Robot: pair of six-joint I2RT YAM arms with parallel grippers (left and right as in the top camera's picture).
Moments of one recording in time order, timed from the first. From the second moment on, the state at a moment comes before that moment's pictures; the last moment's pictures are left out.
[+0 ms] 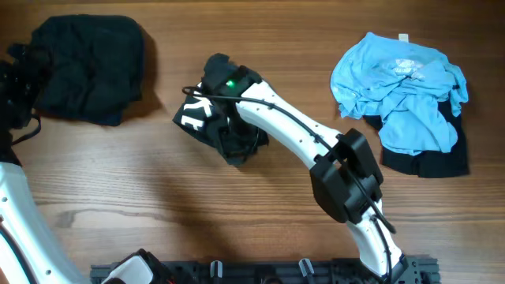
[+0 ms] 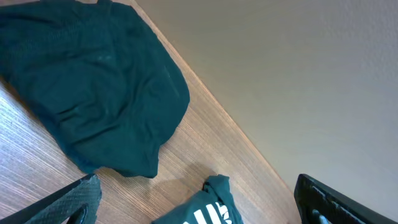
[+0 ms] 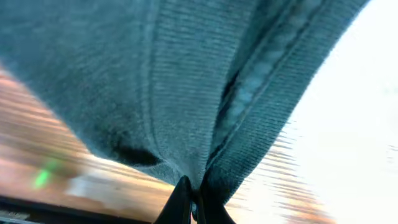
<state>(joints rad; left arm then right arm) 0.59 1.32 1.49 -0.82 0.48 -0.54 0.78 2.24 1.93 -1.43 -0.16 0.51</state>
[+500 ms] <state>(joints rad) 0.59 1.32 1.49 -0.82 0.45 -0.54 0.72 2.15 1.77 -1.32 -0.10 0.60</state>
